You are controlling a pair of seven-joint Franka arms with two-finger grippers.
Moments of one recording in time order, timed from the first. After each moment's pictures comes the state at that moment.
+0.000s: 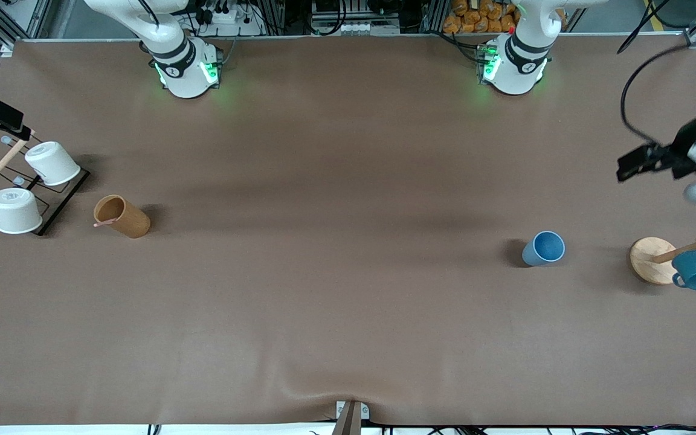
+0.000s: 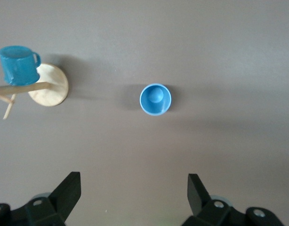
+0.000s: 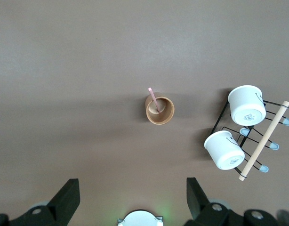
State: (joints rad) left arm 0.01 0.15 -0.06 -1.49 0.04 1.57 -0.09; right arm 0.02 0.03 -0.08 -1.40 -0.02 1.32 -0.01
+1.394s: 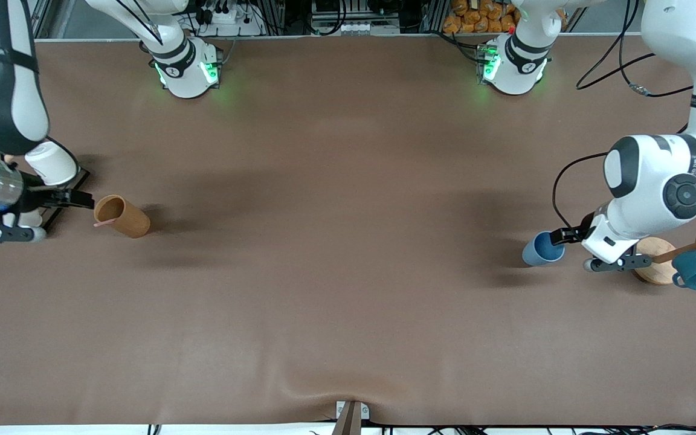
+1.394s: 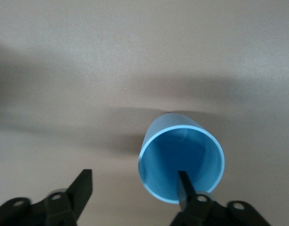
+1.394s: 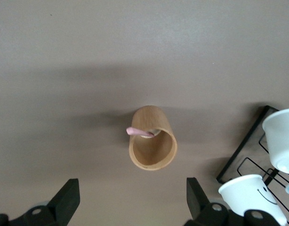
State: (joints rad) left arm 0.06 0.35 -0.06 -1.97 0.04 2.25 -0.10; right arm -0.04 0.20 -0.07 -1.78 -0.03 1.76 -0.08
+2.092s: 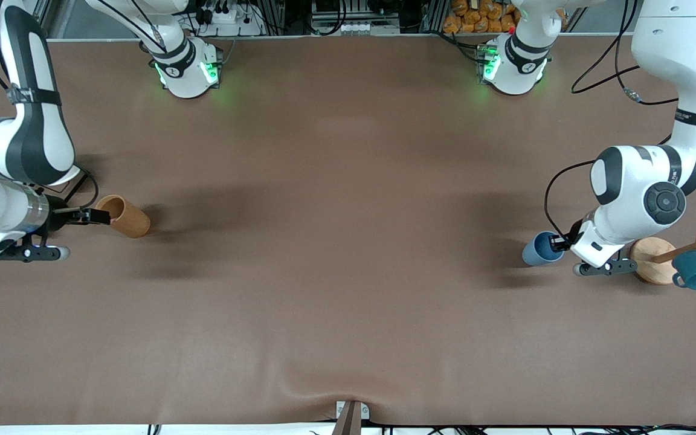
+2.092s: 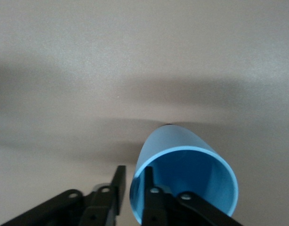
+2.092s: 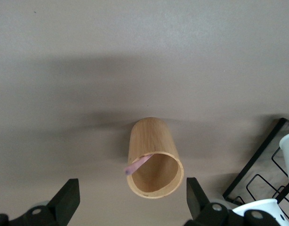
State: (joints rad) left arm 0.06 0.41 -0.06 -1.98 0.04 2.34 -0.10; right arm -0.03 0.30 -0.07 -1.78 -0.03 1.83 -0.08
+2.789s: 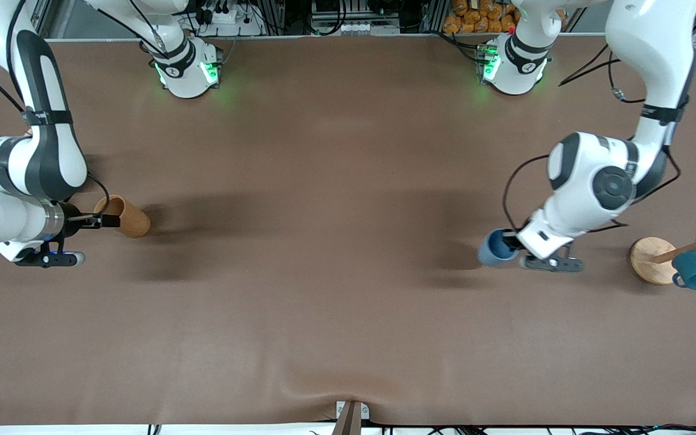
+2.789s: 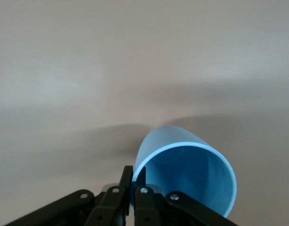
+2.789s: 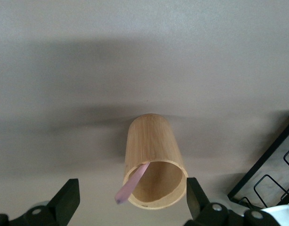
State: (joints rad) left arm 0.04 0.36 -0.31 -1.94 0.04 2.33 -0.18; right arm -0.04 0.35 -0.08 -1.78 -0.03 1.84 -0.08
